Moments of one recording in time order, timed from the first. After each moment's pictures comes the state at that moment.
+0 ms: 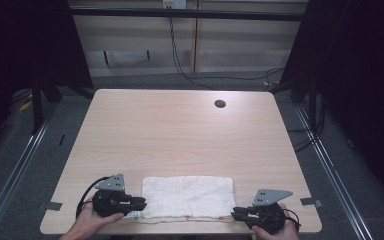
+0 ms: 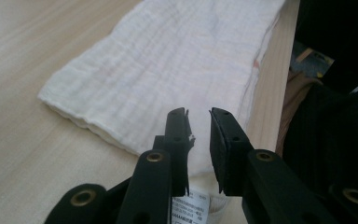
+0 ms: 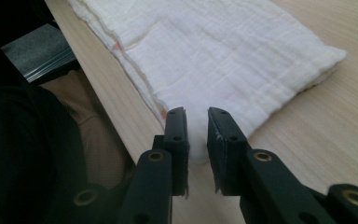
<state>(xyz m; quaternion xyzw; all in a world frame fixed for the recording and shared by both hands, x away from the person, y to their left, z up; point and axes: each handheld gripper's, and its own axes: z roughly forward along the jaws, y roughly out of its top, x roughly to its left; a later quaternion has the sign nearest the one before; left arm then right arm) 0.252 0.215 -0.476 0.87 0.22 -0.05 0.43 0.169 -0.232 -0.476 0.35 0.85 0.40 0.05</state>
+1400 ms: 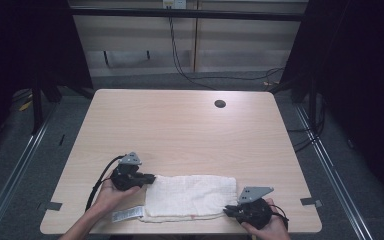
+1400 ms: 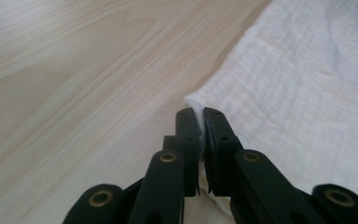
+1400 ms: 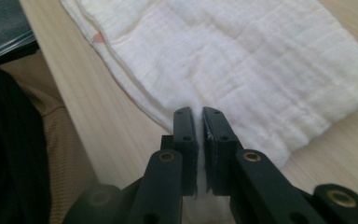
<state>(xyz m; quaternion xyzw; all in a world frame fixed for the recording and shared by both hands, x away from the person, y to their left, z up) 0.314 0.173 -0.490 0.88 0.28 0.00 0.39 0.188 -0.210 -0.493 0.33 0.87 0.36 0.07</state>
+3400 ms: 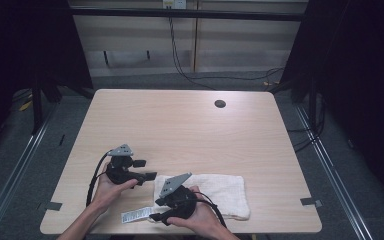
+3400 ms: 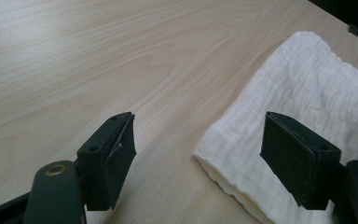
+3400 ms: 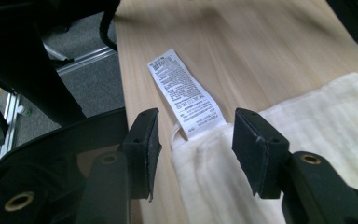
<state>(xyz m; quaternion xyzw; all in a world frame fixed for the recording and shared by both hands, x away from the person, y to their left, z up) 0.327 0.192 -0.481 0.83 0.32 0.00 0.46 0.230 -0.025 -0.473 0.20 0.89 0.41 -0.03</state>
